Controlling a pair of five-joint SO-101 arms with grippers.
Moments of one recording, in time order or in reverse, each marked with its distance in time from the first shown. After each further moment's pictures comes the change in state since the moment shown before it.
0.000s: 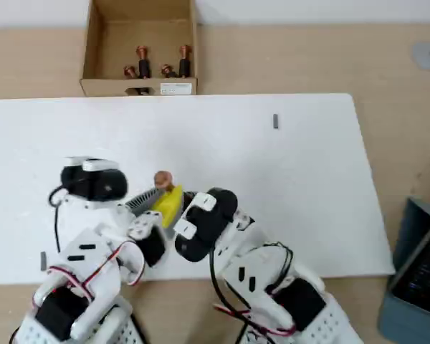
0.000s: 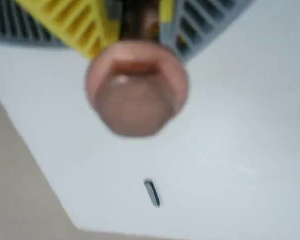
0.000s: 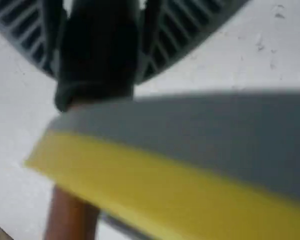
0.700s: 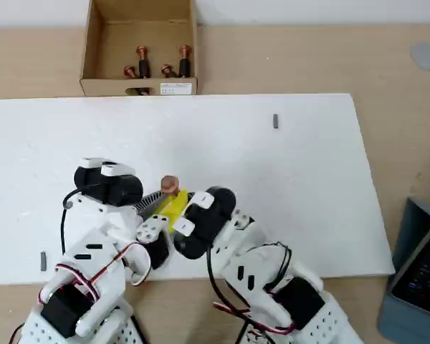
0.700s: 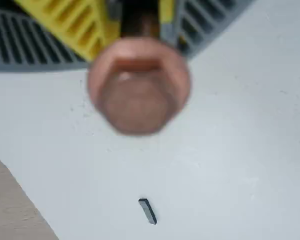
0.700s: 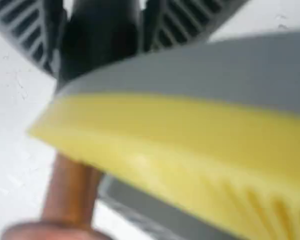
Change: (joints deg) left arm 1.8 -0.4 4.1 -0.5 -4.7; right arm 0.1 -0.1 0.2 0.1 -0.1
